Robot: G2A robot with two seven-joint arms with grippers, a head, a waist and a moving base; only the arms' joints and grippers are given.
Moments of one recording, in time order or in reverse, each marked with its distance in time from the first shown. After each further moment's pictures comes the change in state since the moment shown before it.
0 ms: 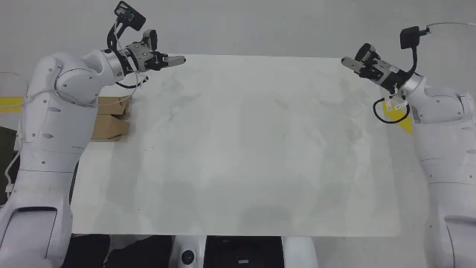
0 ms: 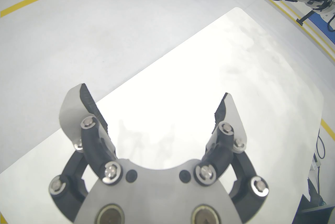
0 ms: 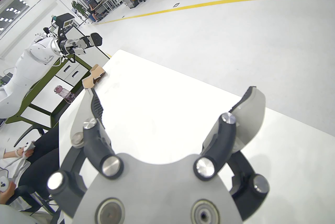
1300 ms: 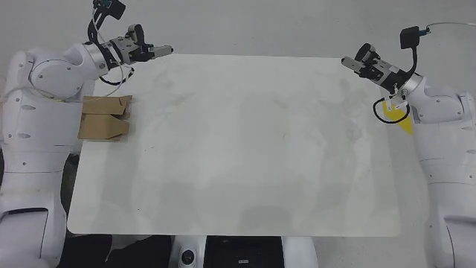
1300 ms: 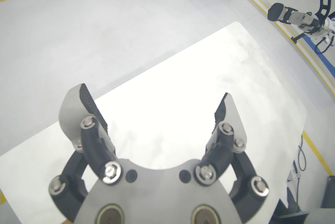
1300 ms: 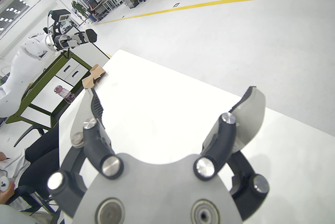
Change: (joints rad) left arm -0.006 0.029 -0.089 -0.034 -0.155 0.110 -0.173; right arm 0.000 0.000 0.000 0.000 0.000 0.000 0.000
